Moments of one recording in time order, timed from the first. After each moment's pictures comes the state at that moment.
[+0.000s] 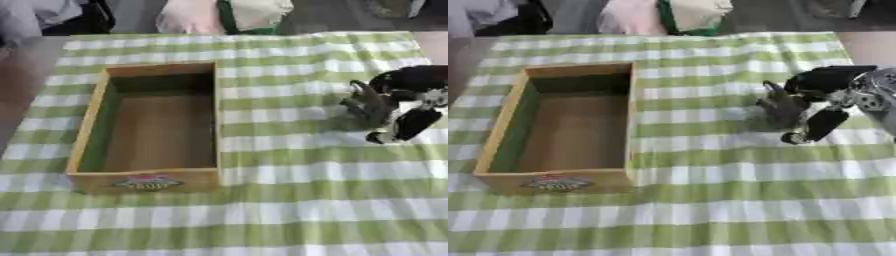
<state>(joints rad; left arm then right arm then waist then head) -0.33 0.22 0.04 -1.98 -0.28 -0.22 0.54 -0.66 -0.99 0.37 -1.44 0.79 -0.18 0.59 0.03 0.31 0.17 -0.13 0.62</state>
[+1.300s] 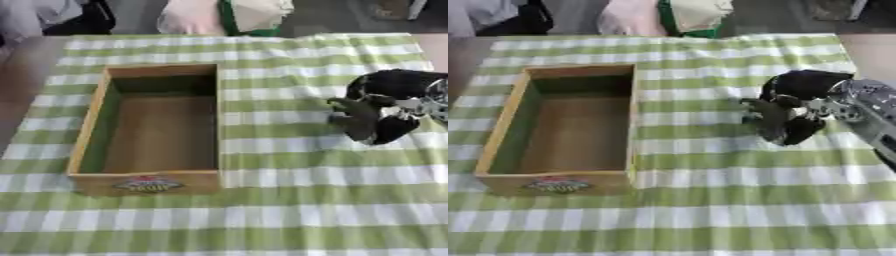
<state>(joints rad) -0.34 0.22 0.04 -1.98 -0.28 -0.22 0.54 -0.66 -0.98 0.41 -1.56 0.70 -0.10 0.49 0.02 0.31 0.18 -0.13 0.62</state>
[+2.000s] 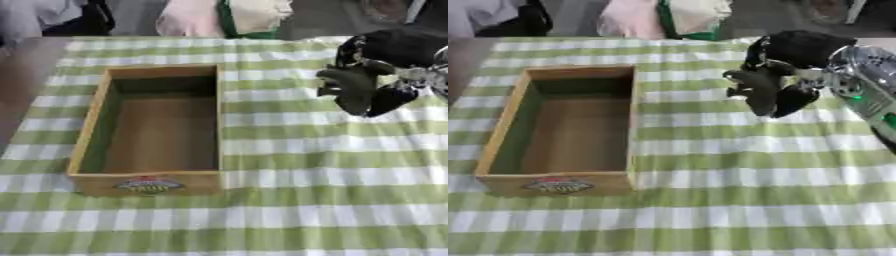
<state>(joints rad) -0.34 0.22 0.04 -1.98 -0.28 -0.22 0.54 -0.75 -0.98 0.38 -1.66 0.70 -0.07 0.43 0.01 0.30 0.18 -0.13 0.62</state>
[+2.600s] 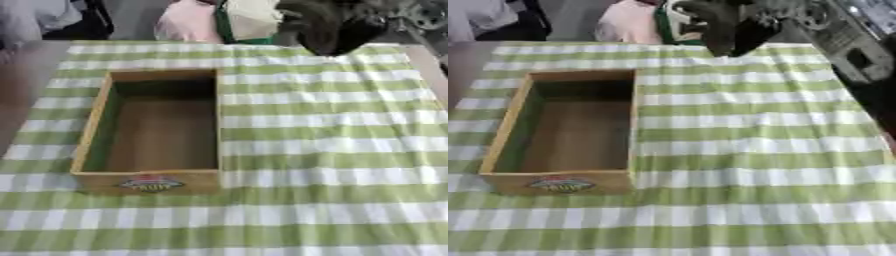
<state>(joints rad) -0.34 0.22 0.03 -1.98 -0.26 -0.23 0.53 -1.11 -0.75 0.44 -1.53 0.74 -0.10 0.47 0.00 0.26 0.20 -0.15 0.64</state>
